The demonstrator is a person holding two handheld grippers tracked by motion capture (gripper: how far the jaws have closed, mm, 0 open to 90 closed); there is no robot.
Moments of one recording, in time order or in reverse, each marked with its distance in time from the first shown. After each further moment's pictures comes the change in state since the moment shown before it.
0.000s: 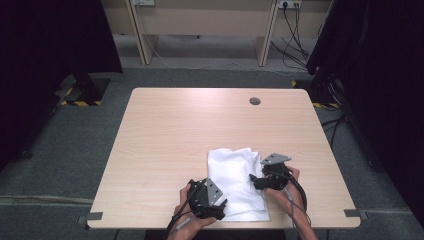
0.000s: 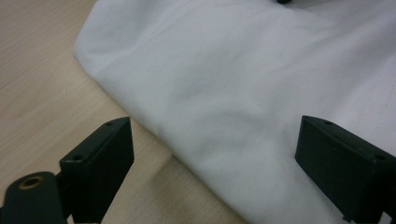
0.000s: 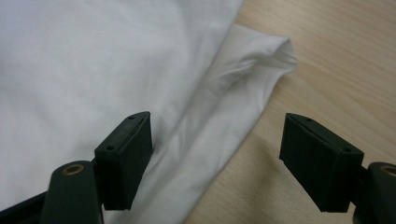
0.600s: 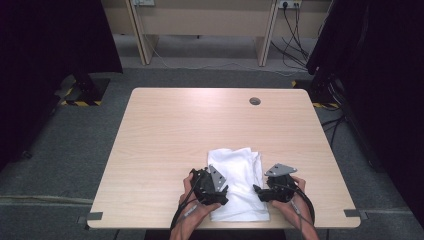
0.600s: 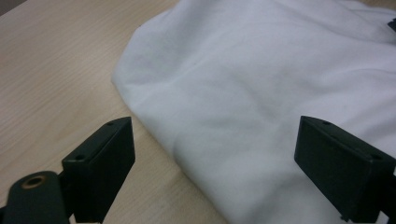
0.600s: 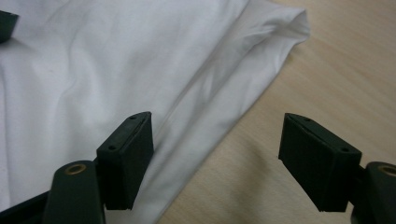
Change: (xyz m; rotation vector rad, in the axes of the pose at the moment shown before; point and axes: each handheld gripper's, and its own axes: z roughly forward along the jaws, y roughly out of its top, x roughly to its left) left arm 0.011 0.025 0.013 0.011 0.094 -0.021; right arm 0.014 -0.020 -0.027 -0.003 0.005 -0.068
